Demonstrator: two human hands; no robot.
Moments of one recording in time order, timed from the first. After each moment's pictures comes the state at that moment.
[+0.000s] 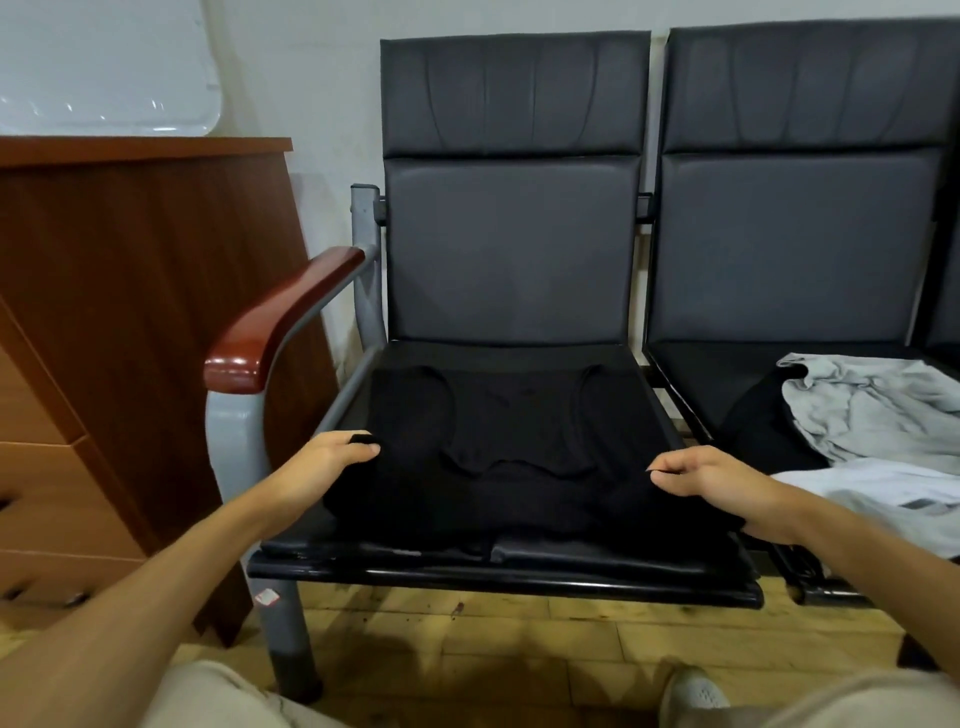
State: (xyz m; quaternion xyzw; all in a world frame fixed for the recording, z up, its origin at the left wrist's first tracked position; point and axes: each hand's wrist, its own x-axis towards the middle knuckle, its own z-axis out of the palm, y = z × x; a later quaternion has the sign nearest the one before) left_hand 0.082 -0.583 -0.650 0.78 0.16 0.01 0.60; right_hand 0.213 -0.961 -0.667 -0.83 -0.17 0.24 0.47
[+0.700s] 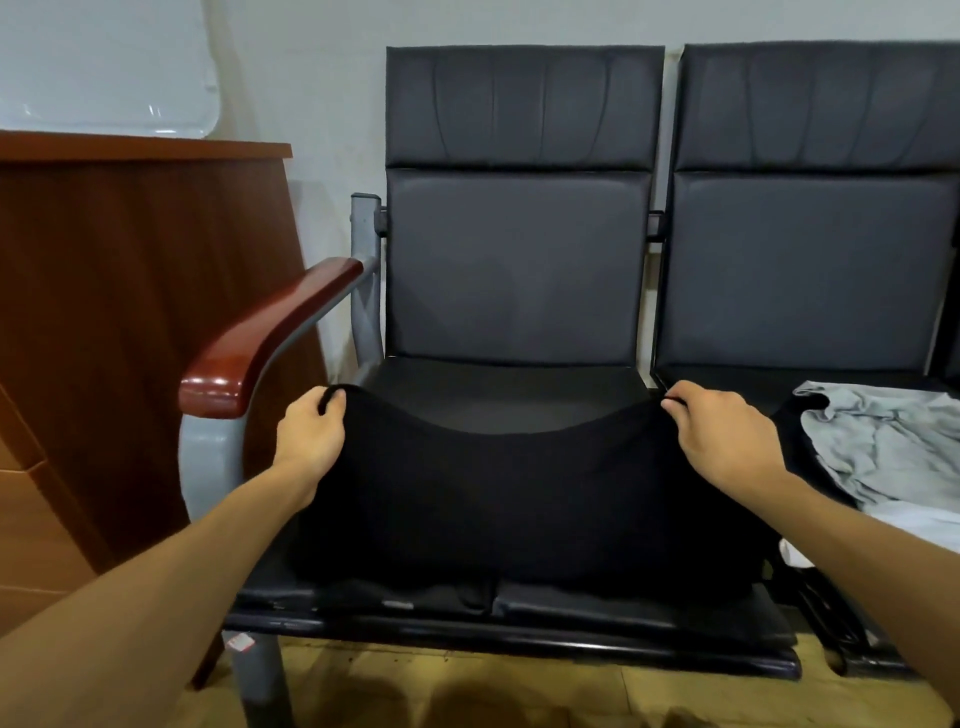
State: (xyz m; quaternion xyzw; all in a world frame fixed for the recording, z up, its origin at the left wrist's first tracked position) left_hand 0.153 -0.559 -0.657 0.78 0.28 0.27 0.50; right_hand 0.263 -0.917 -0.634 -0.97 -0.12 -0.20 0.12
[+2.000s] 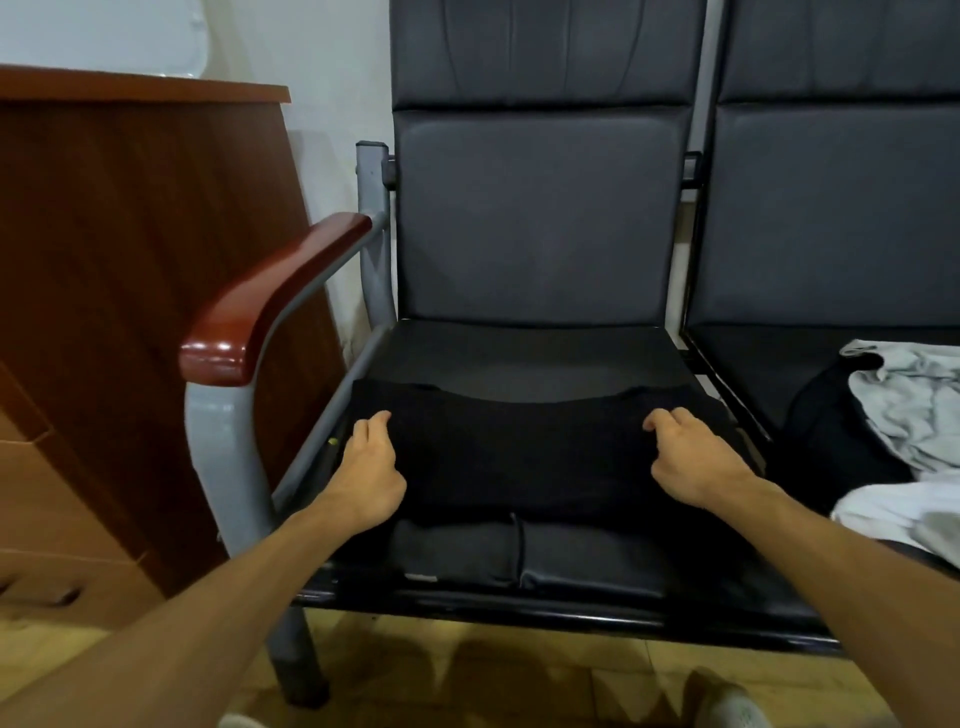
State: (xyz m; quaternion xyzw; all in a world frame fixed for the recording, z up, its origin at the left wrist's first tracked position) left_hand 0.148 -0.578 -0.714 0.94 0.19 0.04 0.28; right_hand 0.267 -0.879 -0.695 -0.99 -0.15 0.04 0.07
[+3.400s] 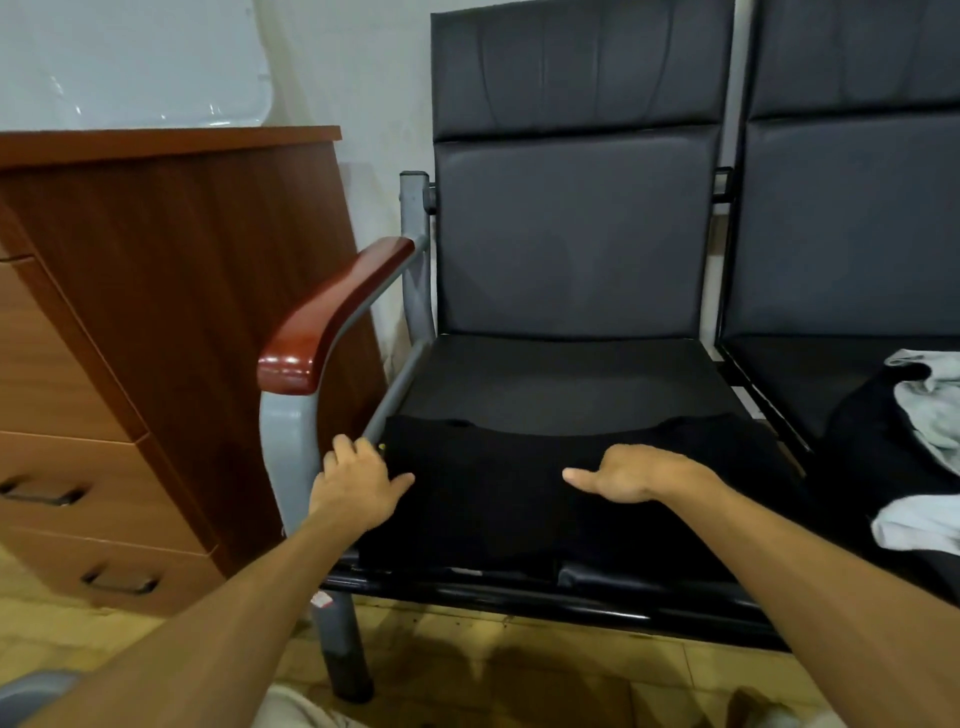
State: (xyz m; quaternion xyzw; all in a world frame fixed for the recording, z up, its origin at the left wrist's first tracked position) left_hand 0.111 -0.547 -0.700 0.94 0.31 0.03 0.12; right_hand 0.237 -0.804 -0.675 -0.94 -0.18 0.27 0.06
